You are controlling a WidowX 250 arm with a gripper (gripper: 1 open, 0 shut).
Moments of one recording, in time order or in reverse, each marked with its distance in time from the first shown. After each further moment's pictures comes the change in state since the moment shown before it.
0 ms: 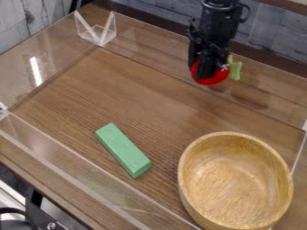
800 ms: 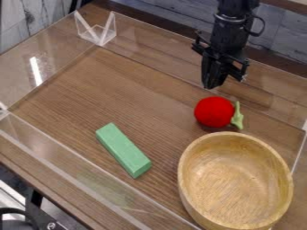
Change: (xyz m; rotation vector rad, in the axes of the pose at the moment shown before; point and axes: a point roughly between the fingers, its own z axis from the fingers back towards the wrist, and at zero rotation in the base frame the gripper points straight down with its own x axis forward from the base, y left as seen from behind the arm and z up) arm 0.009 -0.014 -0.010 -0.014 -0.009 0.194
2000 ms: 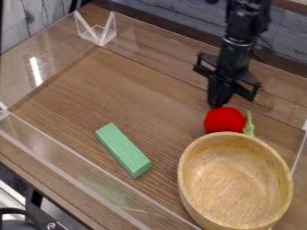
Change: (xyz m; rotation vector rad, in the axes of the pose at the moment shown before) arm -0.004 -0.039 -0.009 0.015 -0.007 0.174
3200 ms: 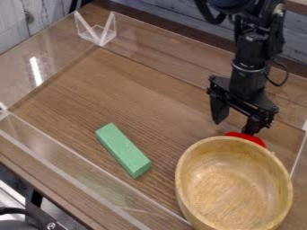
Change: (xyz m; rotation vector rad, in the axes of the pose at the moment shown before) arm -0.030 -0.030 -0.022 -0.080 0.028 -0.008
